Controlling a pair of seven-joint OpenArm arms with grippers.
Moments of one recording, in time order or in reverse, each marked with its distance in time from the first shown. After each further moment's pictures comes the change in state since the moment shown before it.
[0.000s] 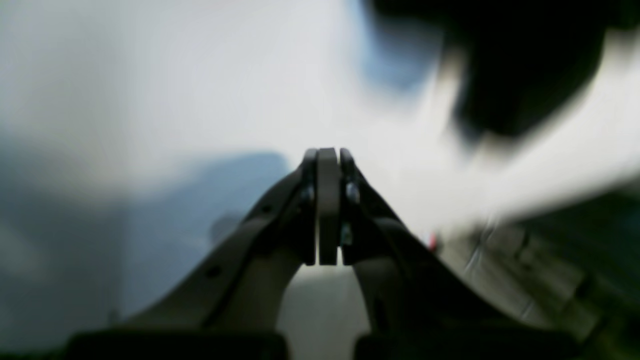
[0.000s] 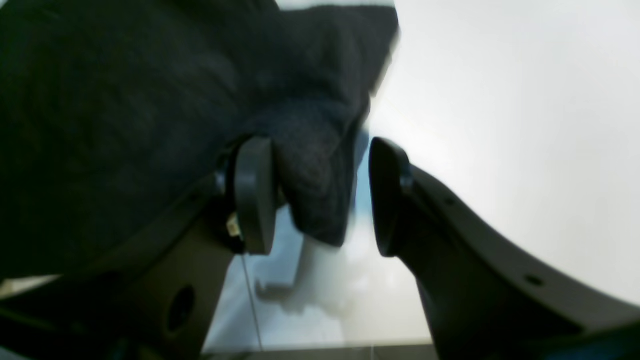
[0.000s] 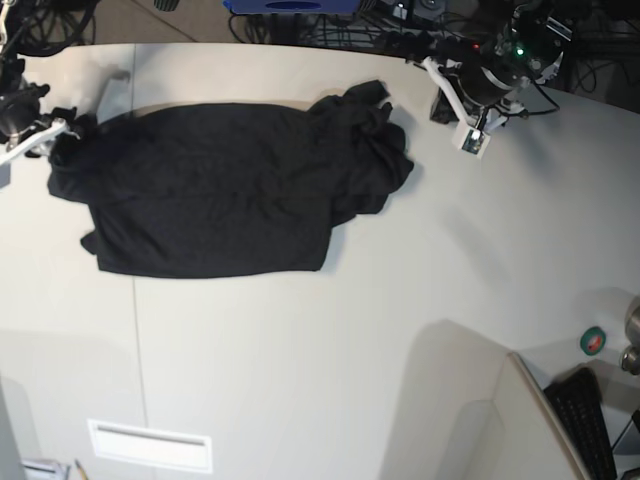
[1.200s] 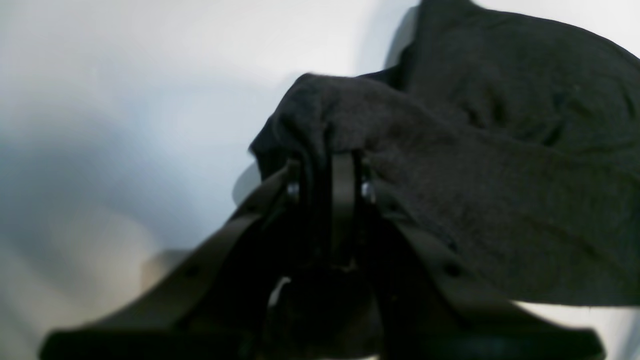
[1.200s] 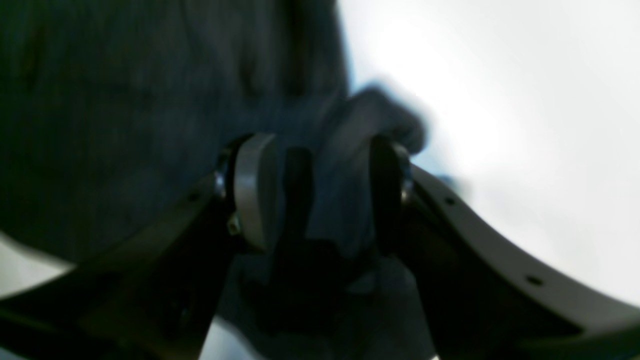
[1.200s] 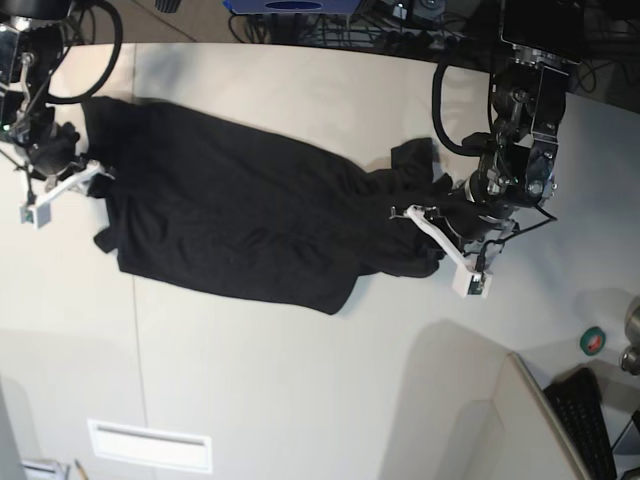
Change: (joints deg) left arm -23.6 13.4 -9.6 -4.7 0.2 -0.5 15.1; right arm 13.0 0.7 -7.3 -16.8 0.4 0.2 0.4
